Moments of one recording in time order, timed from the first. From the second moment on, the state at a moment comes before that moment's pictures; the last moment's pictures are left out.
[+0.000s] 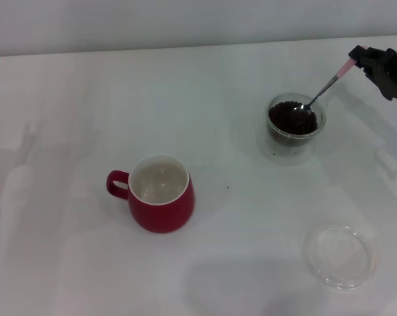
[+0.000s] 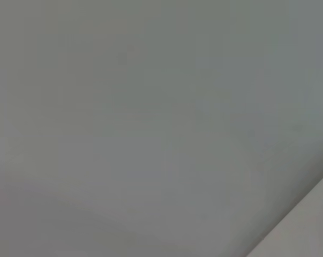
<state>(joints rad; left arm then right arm) -0.43 -2.08 2.57 0.12 -1.14 1.21 -0.28 0.40 2.00 -0.87 -0.36 -1.14 -0.98 1.89</state>
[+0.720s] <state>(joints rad) -0.43 -2.08 2.57 0.12 -1.14 1.20 -0.27 0.43 1.98 -0.91 -0.37 -1.13 -1.05 1.97</state>
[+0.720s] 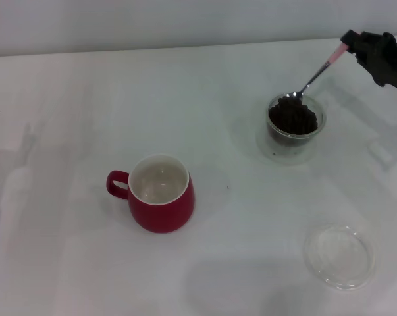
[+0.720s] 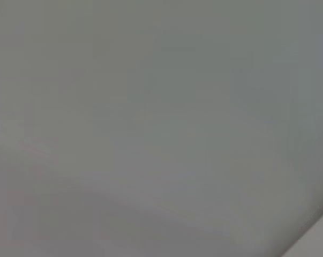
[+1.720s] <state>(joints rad) -0.44 -2.08 2.57 0.12 -1.13 1.20 -0.24 0.53 2.01 -1.09 -0.38 -1.13 -1.15 2.02</state>
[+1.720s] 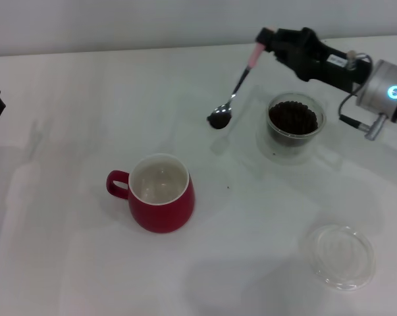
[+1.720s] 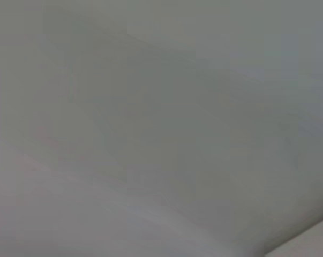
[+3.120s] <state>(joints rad) -0.42 -2.09 2.58 0.14 -1.13 1.20 -0.24 0.56 2.03 -1.71 -0.43 -0.64 -1.08 1.64</state>
